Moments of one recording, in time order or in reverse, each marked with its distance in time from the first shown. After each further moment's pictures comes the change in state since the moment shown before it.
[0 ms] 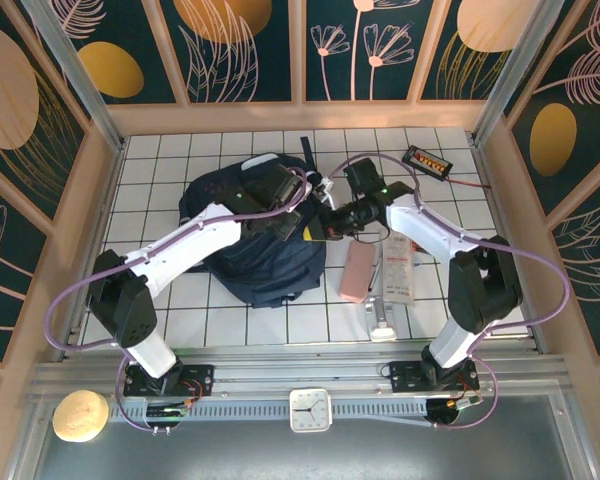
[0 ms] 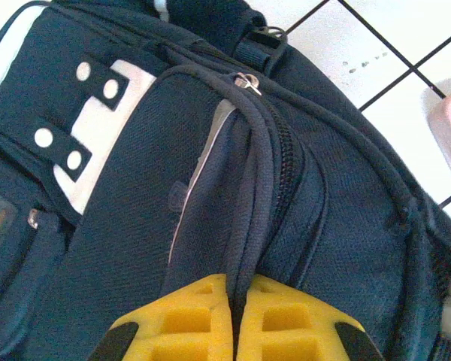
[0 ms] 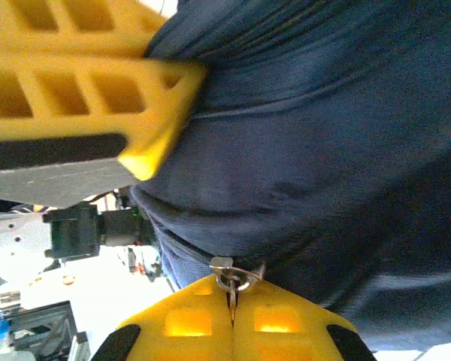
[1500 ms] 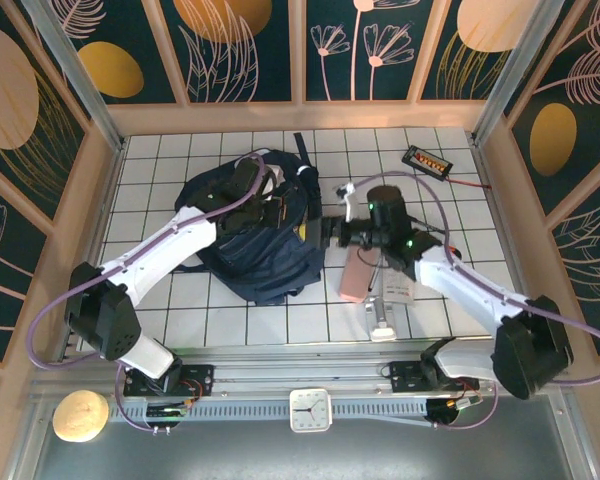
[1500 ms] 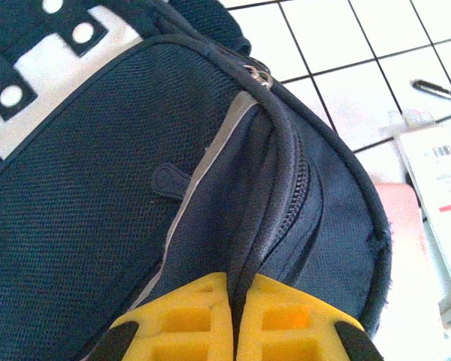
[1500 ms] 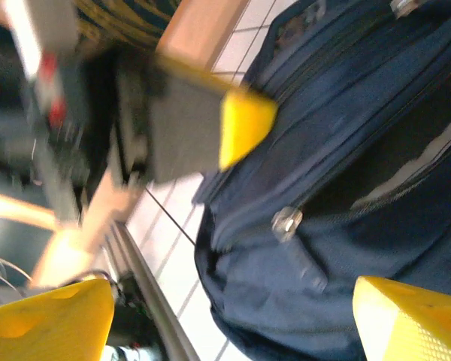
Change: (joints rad) left arm 0.123 -0.145 -0.163 0.161 0.247 -0.320; right arm 0.008 -0.354 -0.365 0.577 0.199 0.327
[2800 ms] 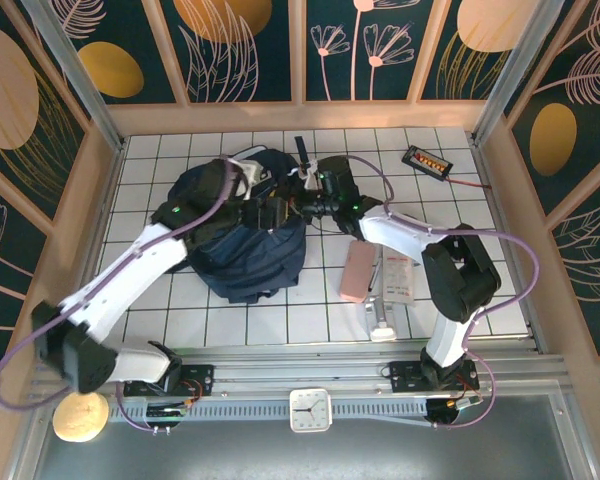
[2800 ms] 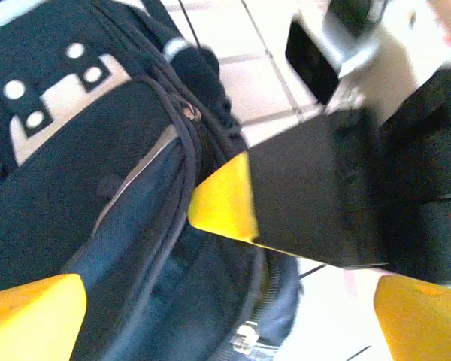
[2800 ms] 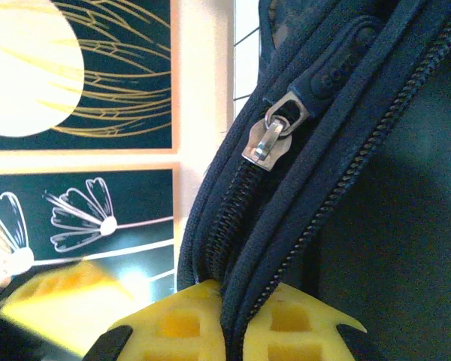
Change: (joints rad) left arm 0.041 -0.251 -0.080 -0.010 -0.002 -0.071; right arm 0.108 0.477 0.330 0.220 0.056 0.576
